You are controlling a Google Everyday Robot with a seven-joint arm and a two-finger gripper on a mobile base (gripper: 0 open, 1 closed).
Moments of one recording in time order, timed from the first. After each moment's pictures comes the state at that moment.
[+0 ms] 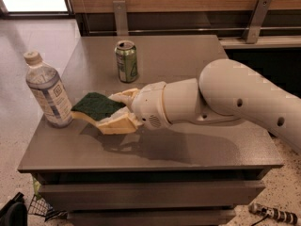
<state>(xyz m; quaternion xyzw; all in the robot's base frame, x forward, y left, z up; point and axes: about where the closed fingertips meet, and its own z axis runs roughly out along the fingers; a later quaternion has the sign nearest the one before) 0.459 0.085 0.877 -0.53 0.65 0.33 0.44</state>
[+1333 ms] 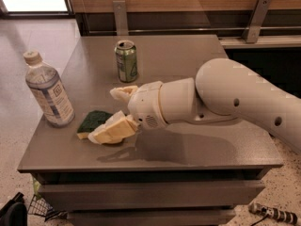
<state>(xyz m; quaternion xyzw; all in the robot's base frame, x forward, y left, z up) 0.455 0.094 0.879 -0.53 0.64 0.33 0.44</state>
